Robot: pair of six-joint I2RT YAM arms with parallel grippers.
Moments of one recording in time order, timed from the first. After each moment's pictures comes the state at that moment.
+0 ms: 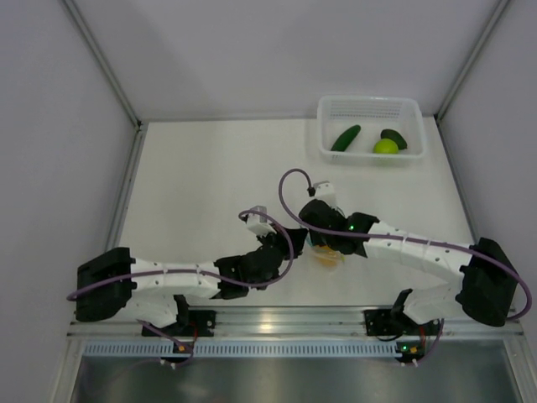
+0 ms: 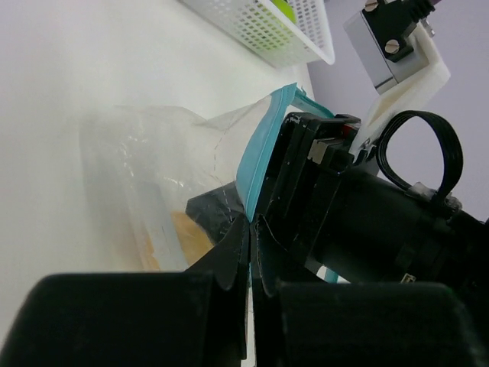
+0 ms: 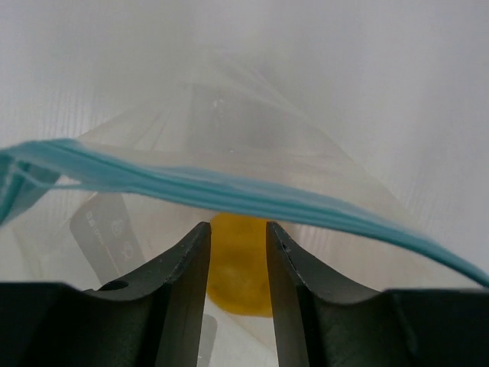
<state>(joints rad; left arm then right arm) -1.32 1.30 0.58 0.50 -0.77 -1.10 0.98 1.30 0.88 -0.54 0.47 0.59</state>
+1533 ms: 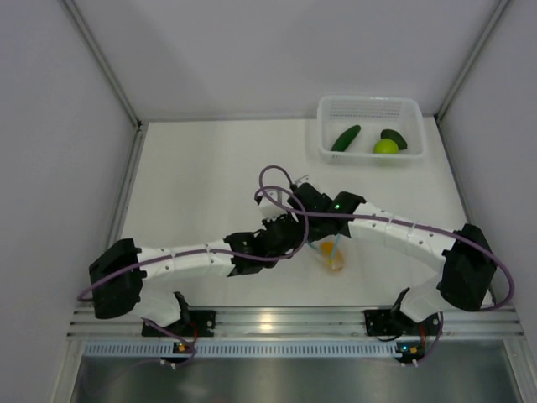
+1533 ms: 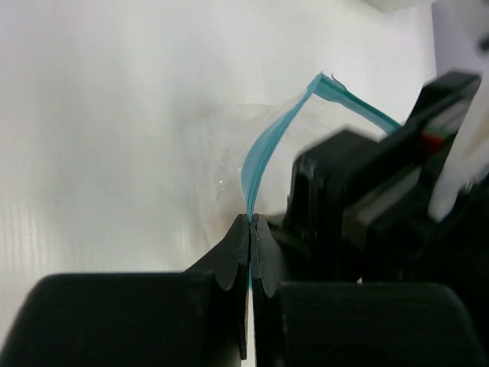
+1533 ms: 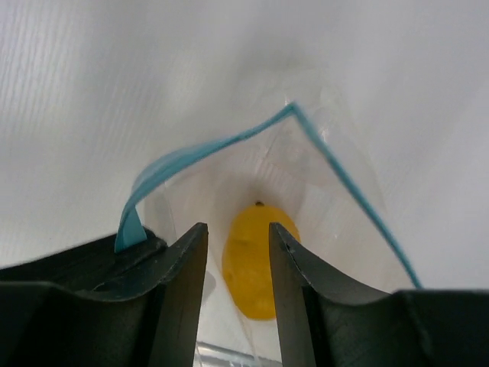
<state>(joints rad) -1.20 1.43 0.89 -0.06 -0.63 -1.11 0.94 1.46 1.13 -0.78 0.36 0.39</state>
